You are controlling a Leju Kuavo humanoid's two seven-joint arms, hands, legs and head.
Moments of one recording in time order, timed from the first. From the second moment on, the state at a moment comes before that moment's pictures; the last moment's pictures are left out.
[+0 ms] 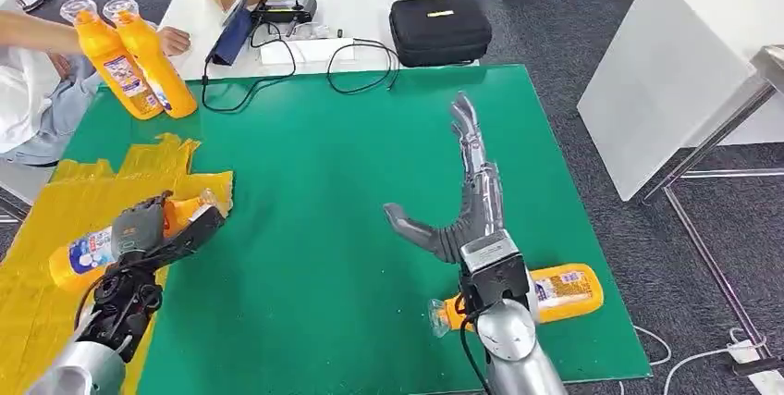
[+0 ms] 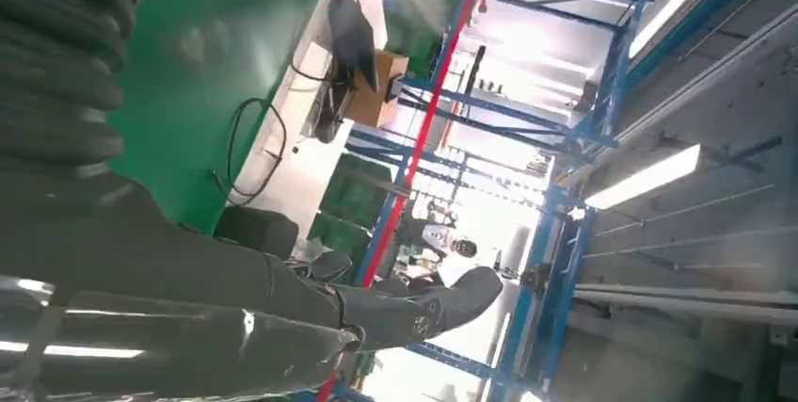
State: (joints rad) left arm -0.50 0.11 0.22 -0.44 -1.28 0.40 -0.21; right arm -0.14 0.19 0.33 -1.62 0.35 -0.20 -0.44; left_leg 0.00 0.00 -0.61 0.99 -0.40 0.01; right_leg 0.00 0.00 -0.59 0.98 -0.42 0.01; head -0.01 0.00
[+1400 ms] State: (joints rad) left arm -0.26 -0.06 0.20 -1.07 -0.27 -0.28 -0.47; right arm -0.10 0.22 0.23 -1.62 0.36 -0.15 -0.45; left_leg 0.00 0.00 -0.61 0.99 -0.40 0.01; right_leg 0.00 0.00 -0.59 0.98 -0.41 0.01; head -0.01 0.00
